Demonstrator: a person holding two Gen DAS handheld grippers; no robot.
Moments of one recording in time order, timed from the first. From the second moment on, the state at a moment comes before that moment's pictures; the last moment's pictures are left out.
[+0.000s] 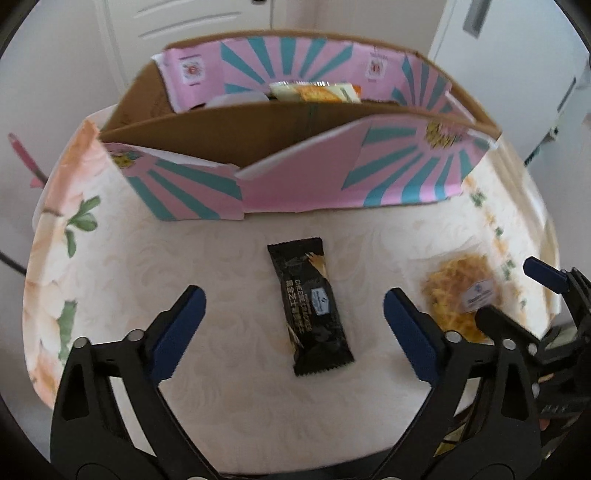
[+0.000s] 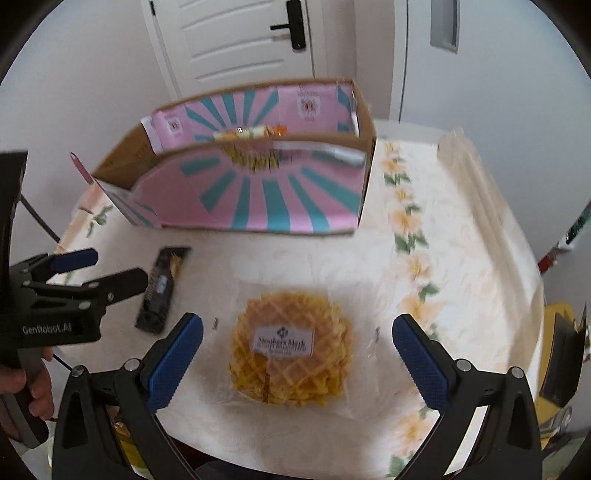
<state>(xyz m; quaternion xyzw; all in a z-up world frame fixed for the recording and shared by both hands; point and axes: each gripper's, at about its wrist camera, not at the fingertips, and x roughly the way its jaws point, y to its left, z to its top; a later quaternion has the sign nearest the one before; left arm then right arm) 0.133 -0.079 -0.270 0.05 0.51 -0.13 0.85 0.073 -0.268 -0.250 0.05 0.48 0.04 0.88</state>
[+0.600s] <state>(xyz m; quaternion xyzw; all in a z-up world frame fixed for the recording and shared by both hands) 0.143 -0.099 -0.307 0.07 0.51 -0.13 0.84 0.079 -0.242 -0.287 0.00 0.46 -0.01 0.89</state>
